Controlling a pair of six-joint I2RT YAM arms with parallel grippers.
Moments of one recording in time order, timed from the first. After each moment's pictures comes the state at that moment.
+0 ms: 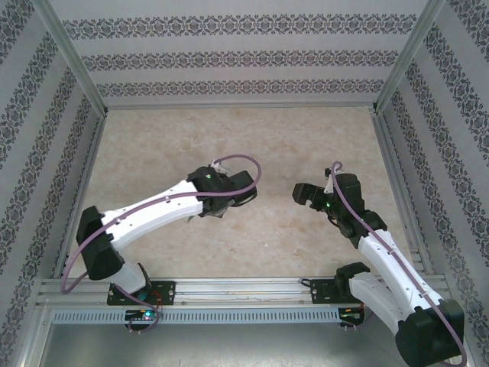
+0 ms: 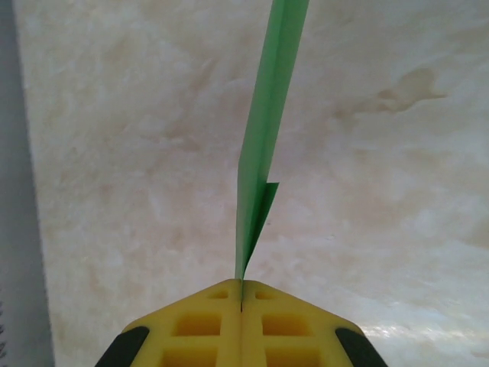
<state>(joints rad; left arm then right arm) -0.98 1.63 1.47 -1.45 -0.65 -0.77 0.23 0.83 0.53 -0.37 -0.16 0.51</state>
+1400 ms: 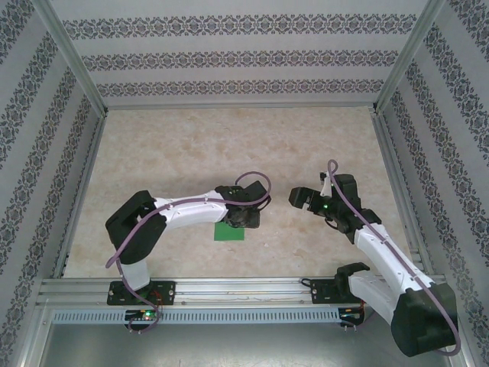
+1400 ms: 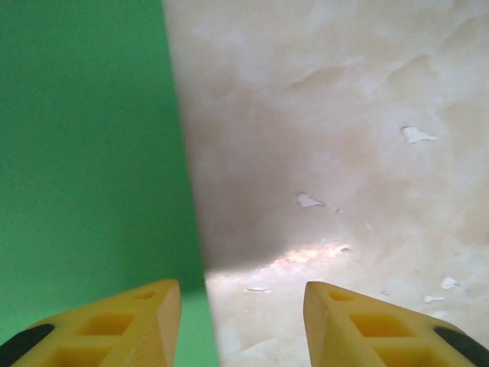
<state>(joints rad) -0.93 1.79 1.18 -0.60 -0.08 -0.87 0.20 0.95 0.49 -0.31 -0.33 0.52</state>
